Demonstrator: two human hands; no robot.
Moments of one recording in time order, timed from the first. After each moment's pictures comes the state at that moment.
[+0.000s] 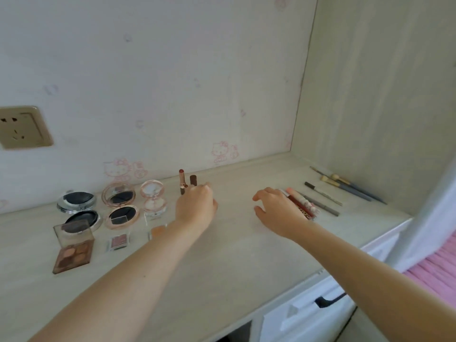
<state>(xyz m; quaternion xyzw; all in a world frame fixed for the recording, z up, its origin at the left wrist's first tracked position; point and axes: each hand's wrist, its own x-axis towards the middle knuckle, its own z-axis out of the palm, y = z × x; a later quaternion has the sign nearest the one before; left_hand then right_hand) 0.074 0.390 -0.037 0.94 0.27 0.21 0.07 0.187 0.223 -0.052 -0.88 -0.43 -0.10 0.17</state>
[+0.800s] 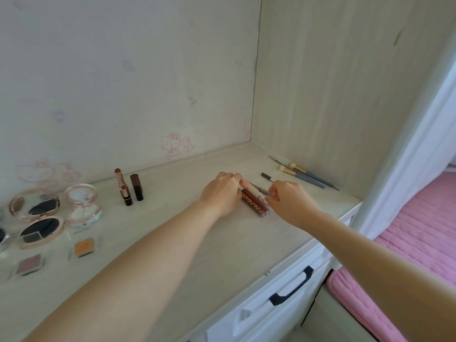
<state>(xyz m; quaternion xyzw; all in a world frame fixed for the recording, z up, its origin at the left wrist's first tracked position) 0.206 0.293 -0.050 0.98 0.05 0.14 0.13 0.260 0.119 -0.048 -0.95 -0.27 -0.04 0.18</state>
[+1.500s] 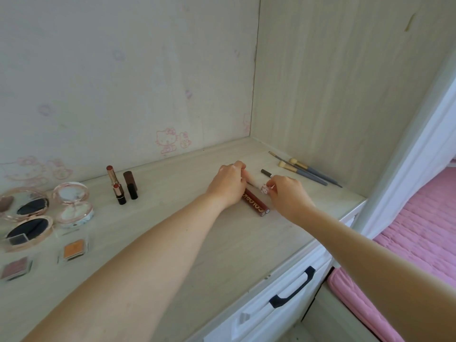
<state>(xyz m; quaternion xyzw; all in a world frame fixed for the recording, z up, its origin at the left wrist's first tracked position) 0.239 0.290 -0.056 0.95 0.09 0.15 0.26 0.273 0.130 -0.054 -0.95 -0.24 -0.04 0.21</state>
